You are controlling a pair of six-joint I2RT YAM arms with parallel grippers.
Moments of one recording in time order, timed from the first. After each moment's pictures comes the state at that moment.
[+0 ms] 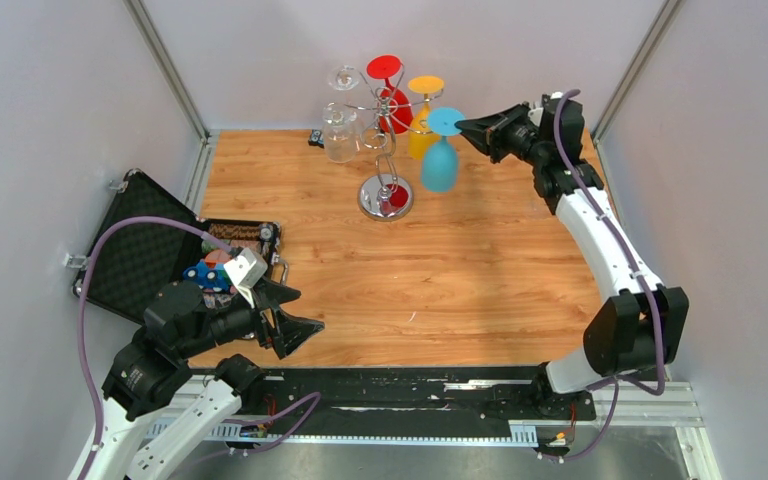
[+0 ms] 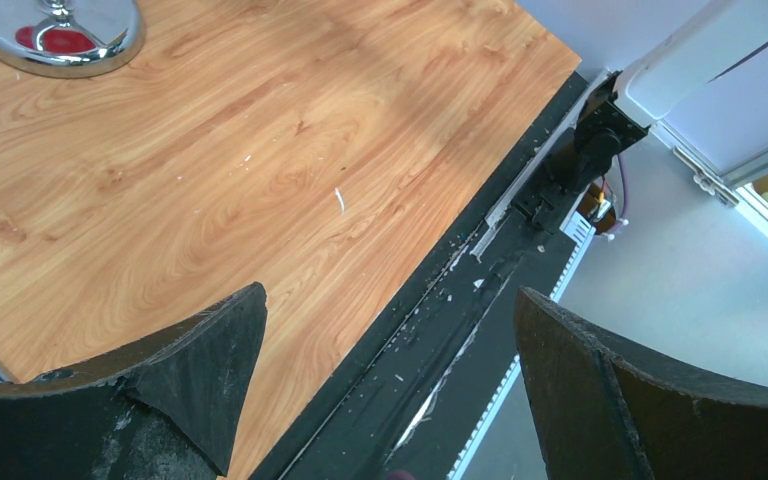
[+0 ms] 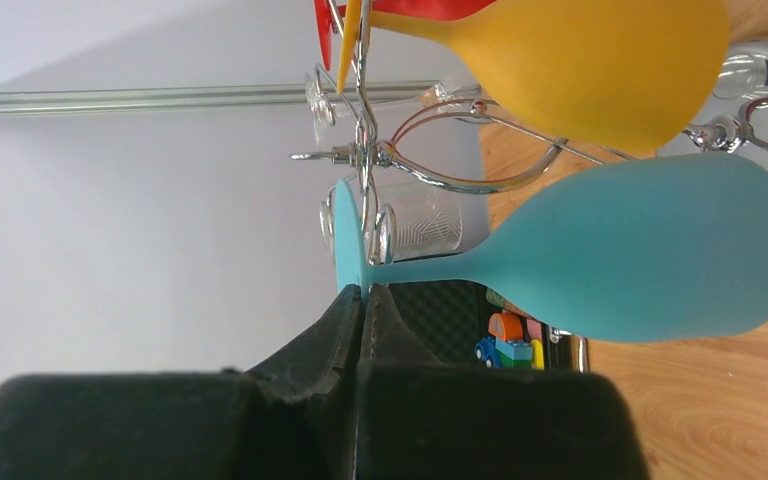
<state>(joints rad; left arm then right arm) -0.59 0.34 0.88 -0.79 0.42 -0.26 0.15 1.52 1.43 -0.09 -0.49 1.39</state>
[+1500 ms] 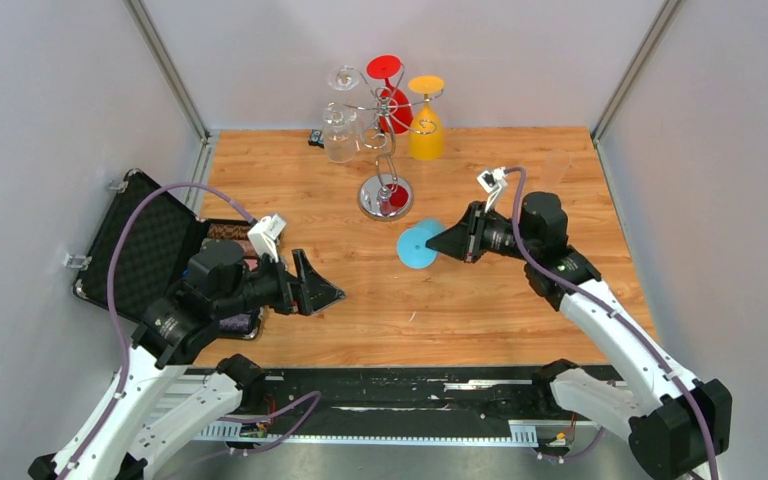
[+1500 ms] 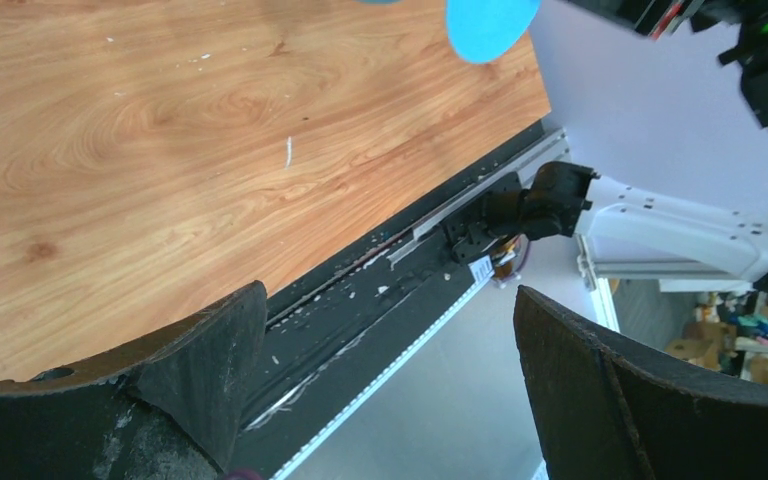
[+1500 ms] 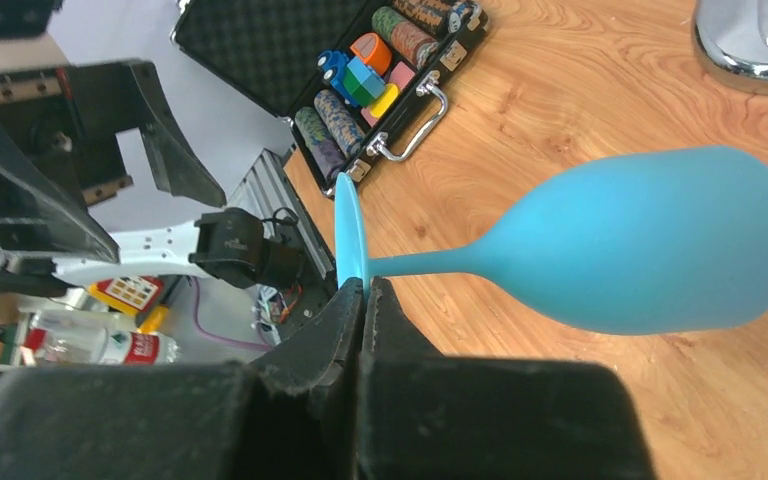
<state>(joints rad) -0.59 0.61 0.93 -0.79 0.35 -0.67 0.41 1.02 0.84 -0.05 -0.72 0.60</state>
